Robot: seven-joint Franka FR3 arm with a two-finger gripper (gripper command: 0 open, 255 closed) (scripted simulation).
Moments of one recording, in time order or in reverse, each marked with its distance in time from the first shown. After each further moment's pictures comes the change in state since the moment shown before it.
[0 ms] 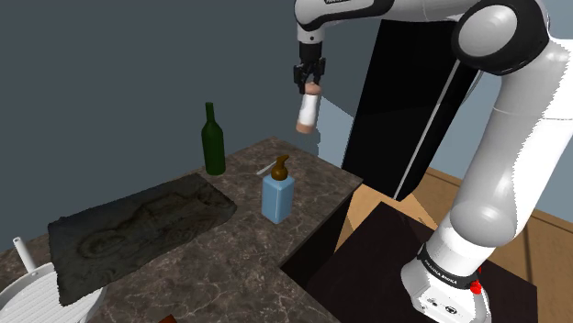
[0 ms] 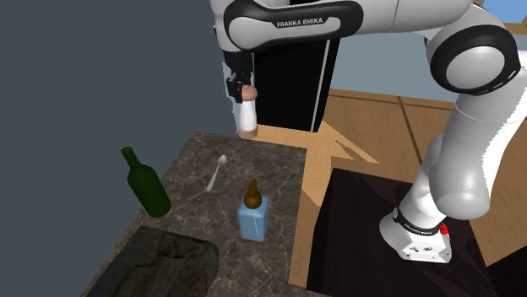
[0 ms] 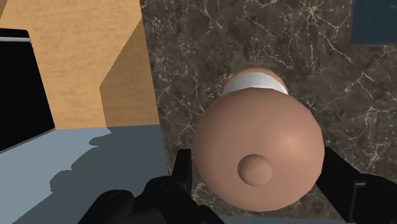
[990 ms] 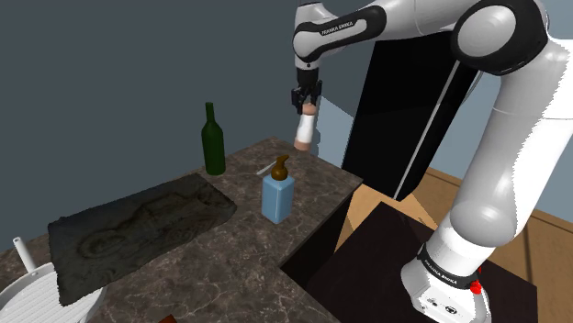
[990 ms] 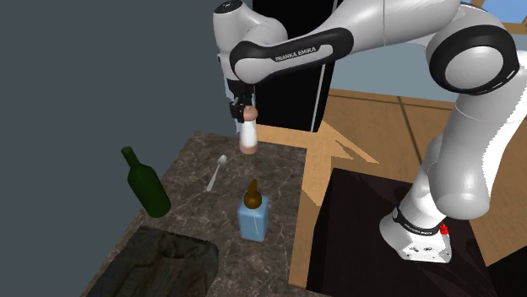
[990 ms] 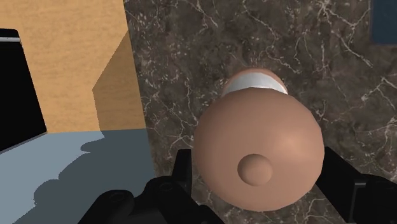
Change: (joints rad) arm -0.003 0.003 -0.002 -0.195 -0.008 0.196 0.030
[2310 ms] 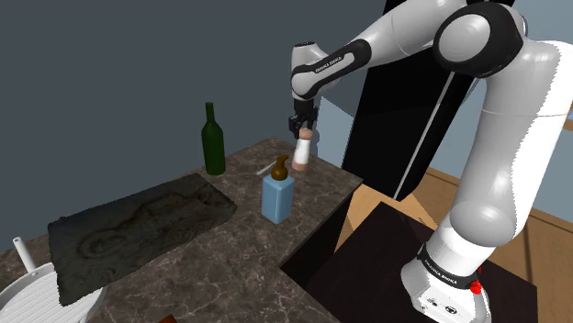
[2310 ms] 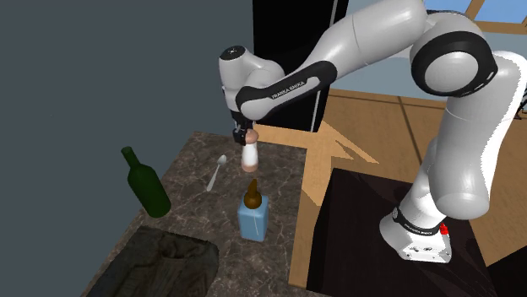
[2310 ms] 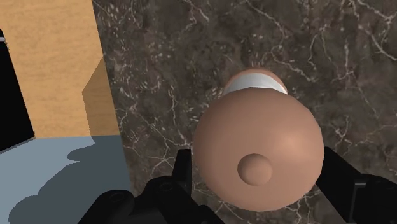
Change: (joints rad) arm -0.003 0.081 -0.005 -0.164 -0.020 0.242 0.041
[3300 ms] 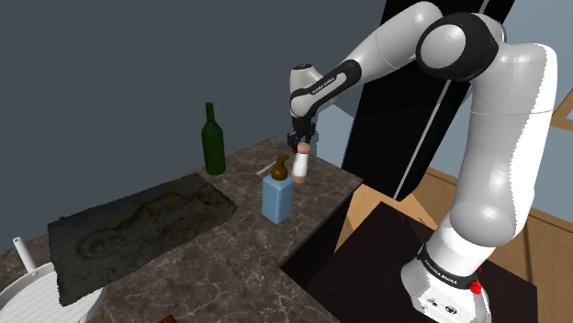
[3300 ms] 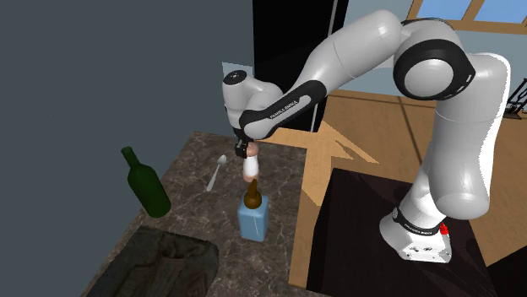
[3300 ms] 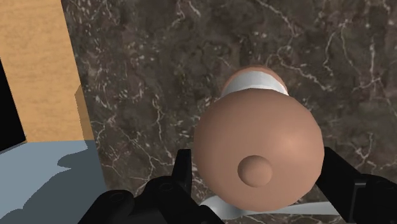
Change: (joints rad) arm 0.000 0.089 -0.006 -0.060 -0.019 0.147 0.030
